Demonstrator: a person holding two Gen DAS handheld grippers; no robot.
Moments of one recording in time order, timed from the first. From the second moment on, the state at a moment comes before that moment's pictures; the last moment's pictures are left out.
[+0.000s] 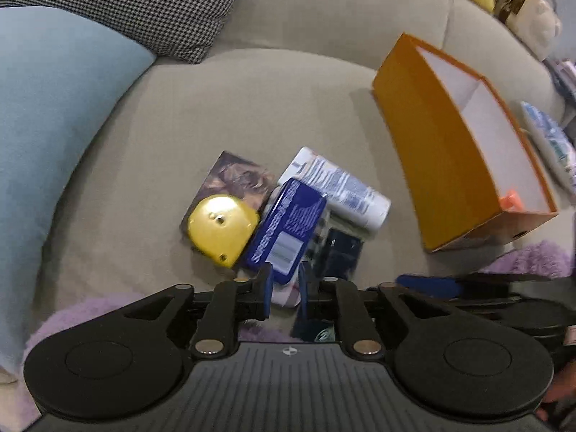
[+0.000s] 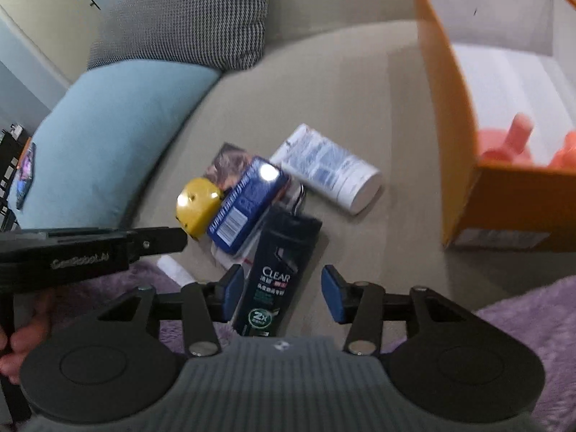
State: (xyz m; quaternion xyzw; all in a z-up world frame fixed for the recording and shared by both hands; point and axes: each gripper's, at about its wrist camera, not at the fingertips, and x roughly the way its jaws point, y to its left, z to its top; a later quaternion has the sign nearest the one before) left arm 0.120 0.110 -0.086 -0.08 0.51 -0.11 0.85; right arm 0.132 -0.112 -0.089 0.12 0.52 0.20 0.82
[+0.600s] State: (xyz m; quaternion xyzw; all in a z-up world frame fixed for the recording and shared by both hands) left arm 0.154 0.057 -0.135 0.03 0.63 -0.18 0.76; right arm 0.141 -0.110 -0.107 0.04 0.53 0.16 0.83
